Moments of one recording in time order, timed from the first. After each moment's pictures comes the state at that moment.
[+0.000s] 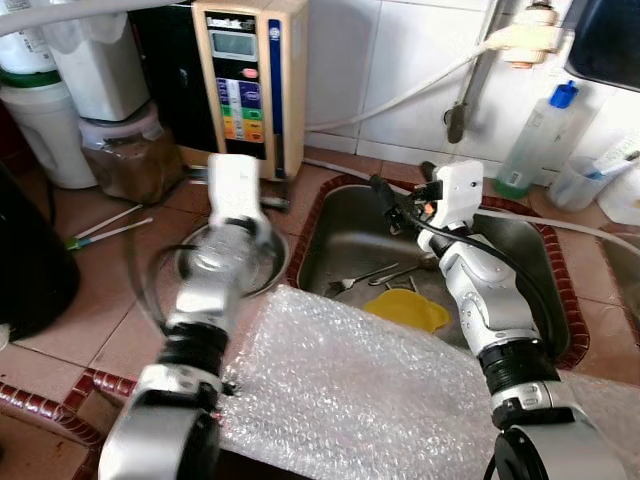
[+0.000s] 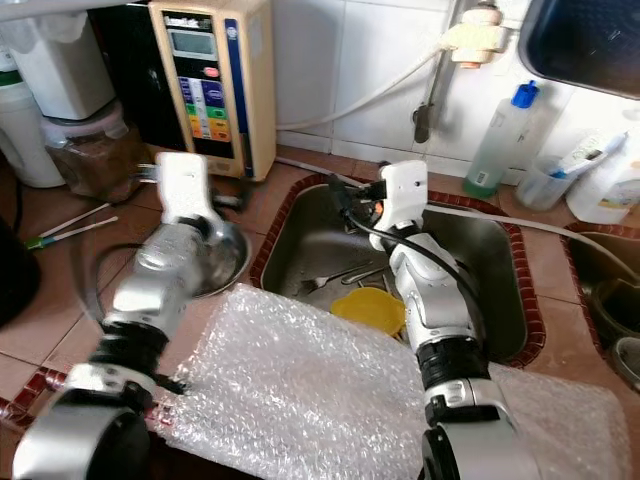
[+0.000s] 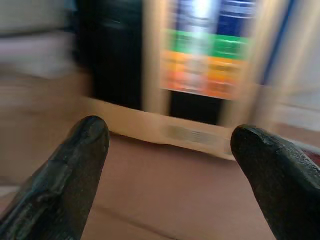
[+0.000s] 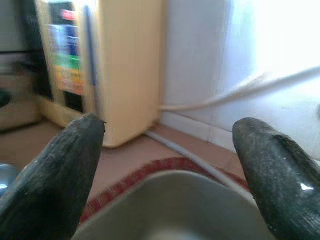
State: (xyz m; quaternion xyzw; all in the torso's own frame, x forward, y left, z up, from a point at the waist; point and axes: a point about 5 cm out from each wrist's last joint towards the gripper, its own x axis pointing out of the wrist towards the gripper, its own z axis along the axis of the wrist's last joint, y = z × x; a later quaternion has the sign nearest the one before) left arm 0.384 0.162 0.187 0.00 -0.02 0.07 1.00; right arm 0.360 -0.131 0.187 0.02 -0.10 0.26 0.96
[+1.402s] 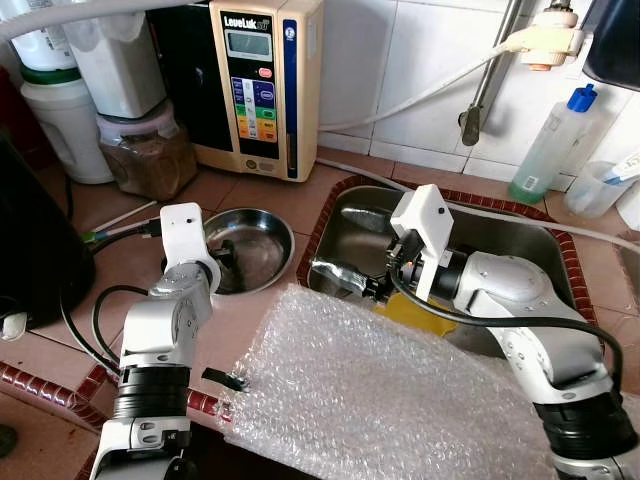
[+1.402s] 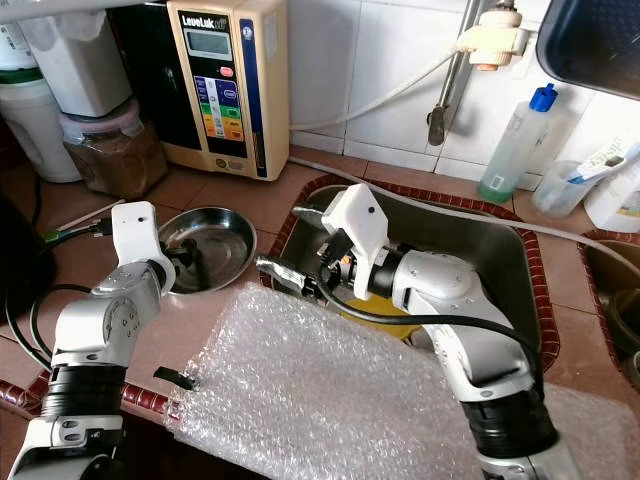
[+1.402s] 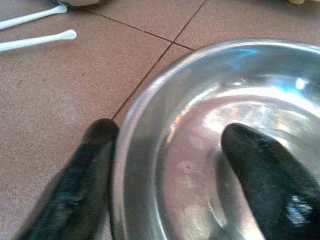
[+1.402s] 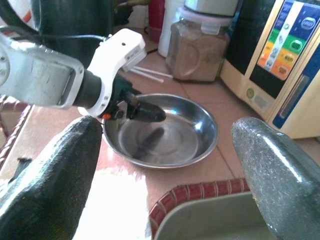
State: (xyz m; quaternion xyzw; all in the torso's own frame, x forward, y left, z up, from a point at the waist) left arm 0.338 0.166 0.139 -0.04 0.21 0.07 0.97; right arm 0.287 -0.103 0.208 -0.09 -0.01 0.52 0.85
